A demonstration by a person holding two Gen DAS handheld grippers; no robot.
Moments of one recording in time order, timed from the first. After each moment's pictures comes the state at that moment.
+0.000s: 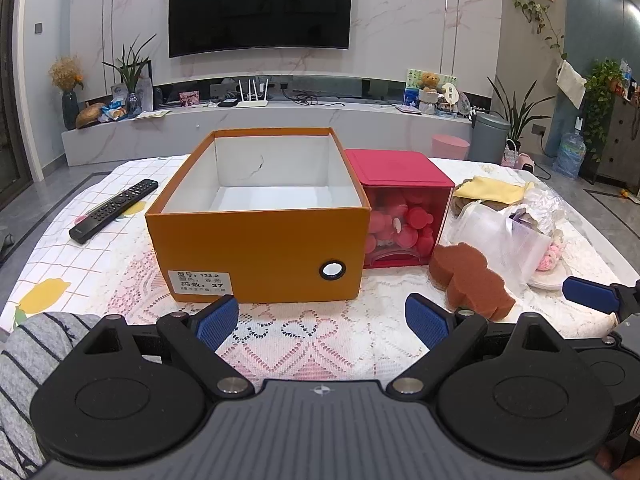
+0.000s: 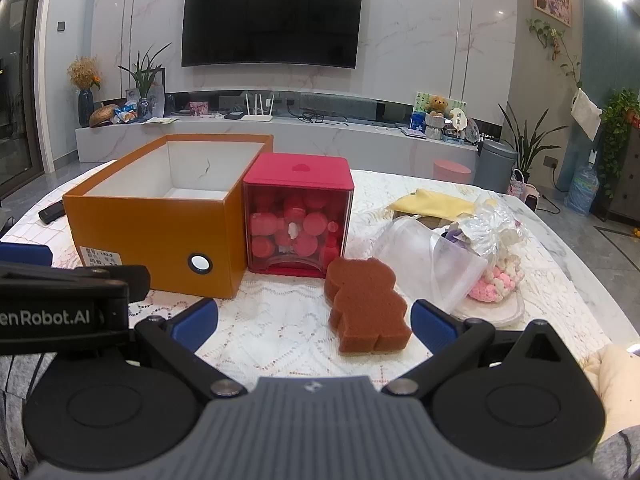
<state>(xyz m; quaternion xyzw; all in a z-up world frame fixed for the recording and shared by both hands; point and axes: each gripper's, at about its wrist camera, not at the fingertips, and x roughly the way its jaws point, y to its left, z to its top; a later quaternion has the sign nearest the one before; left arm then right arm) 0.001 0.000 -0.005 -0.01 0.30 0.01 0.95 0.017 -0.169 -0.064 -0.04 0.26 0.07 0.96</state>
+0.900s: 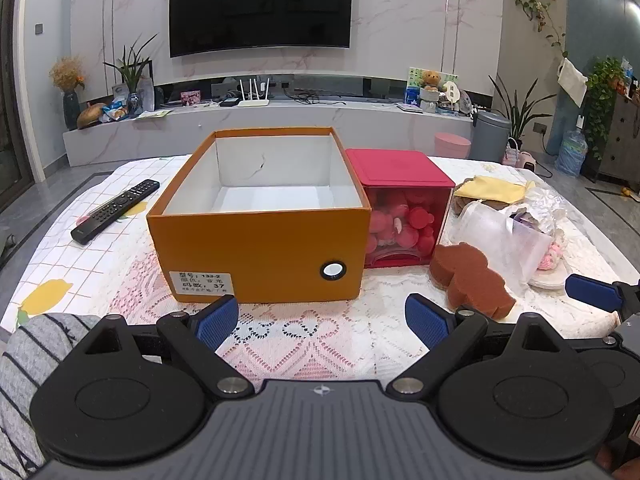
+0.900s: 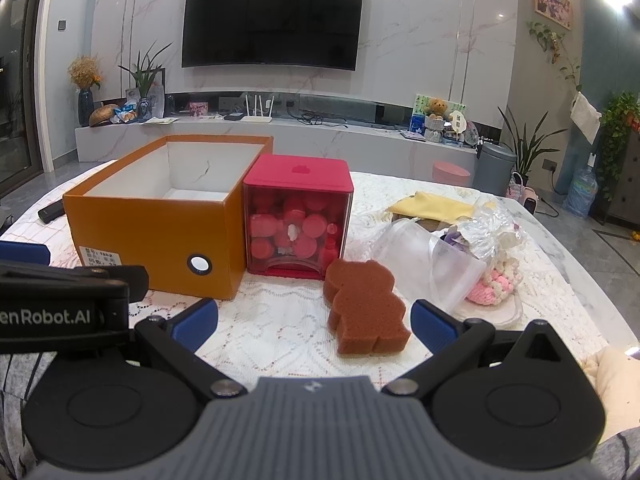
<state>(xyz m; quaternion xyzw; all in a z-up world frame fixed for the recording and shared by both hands) 0.002 -0.003 -0.005 -0.01 0.30 0.01 0.95 0.017 -0.168 -0.063 -0.05 0.26 0.06 0.96</state>
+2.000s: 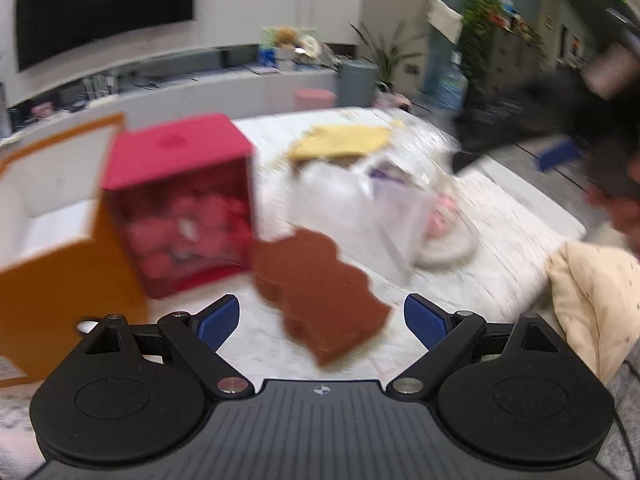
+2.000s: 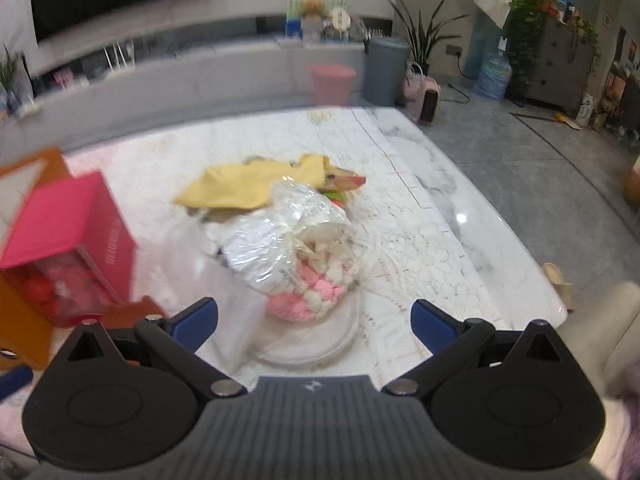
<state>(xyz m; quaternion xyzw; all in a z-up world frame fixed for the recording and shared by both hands) 0.098 -0.120 -0.060 0.05 0.35 -0.20 0.92 0.169 -0.335 -0.035 0.02 0.41 -0.10 0.91</state>
